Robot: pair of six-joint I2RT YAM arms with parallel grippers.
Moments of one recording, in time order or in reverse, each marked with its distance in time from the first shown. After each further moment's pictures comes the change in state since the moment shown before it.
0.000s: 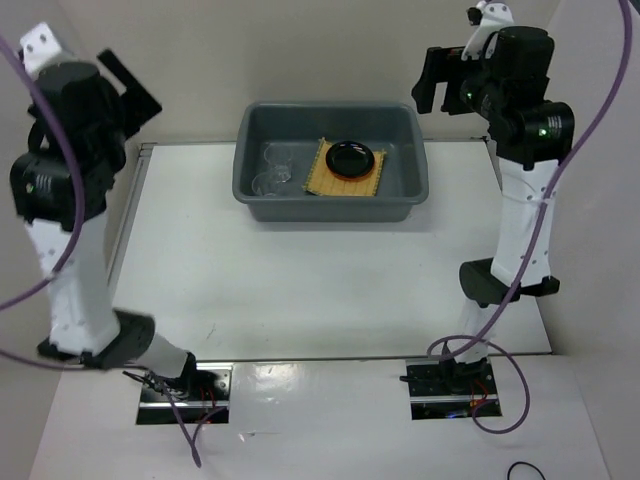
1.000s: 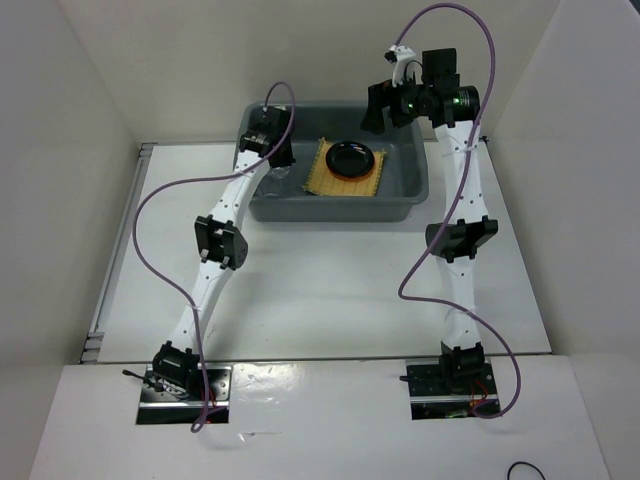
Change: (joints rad) left arm -0.148 1.175 0.409 0.210 0.414 0.112; right arm -0.018 0.555 0.276 -0.026 -0.421 -0.208
